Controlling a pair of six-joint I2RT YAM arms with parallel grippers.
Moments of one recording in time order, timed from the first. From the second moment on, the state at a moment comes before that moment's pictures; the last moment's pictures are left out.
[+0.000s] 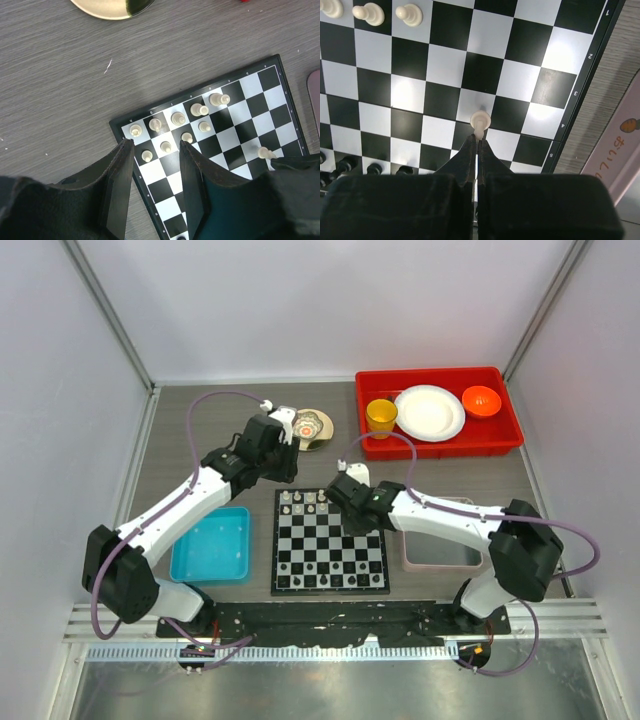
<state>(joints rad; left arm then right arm) -0.59 1.40 1.15 -0.50 -0.08 -0.24 0.95 1.53 1.04 -0.65 0.29 0.71</state>
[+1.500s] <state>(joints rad) -0.86 1.41 1.15 -0.48 -0.11 -0.32 0.61 0.93 0.93 -0.82 0.51 0.87</state>
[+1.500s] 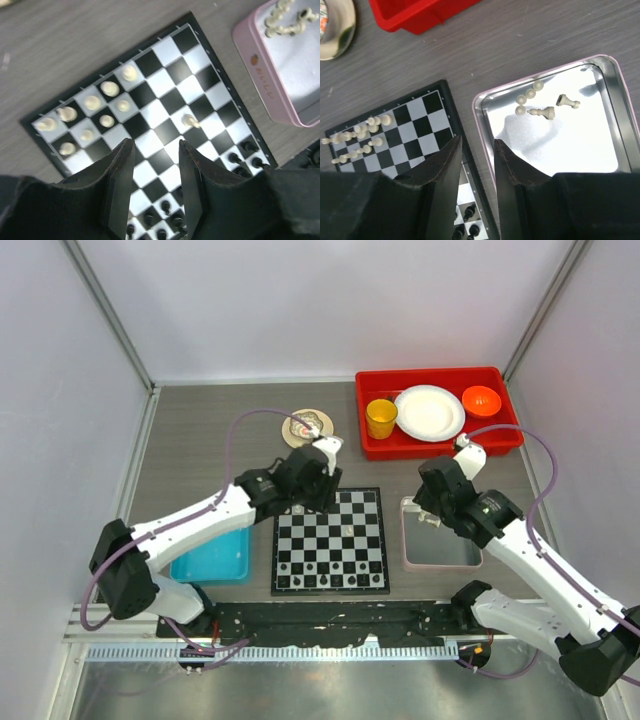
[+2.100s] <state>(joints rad) -1.13 1.61 1.28 -0.61 -0.43 -0.72 0.57 0.87 0.89 -0.87 0.53 0.89</state>
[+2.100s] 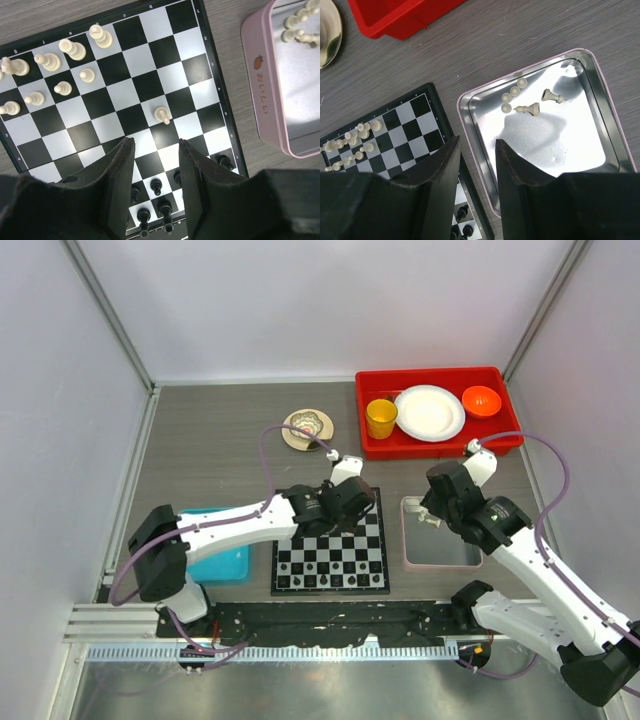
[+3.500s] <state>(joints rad) -1.16 1.82 1.29 -0.58 -0.47 -0.81 0.54 0.82 0.87 -0.91 0.57 0.91</state>
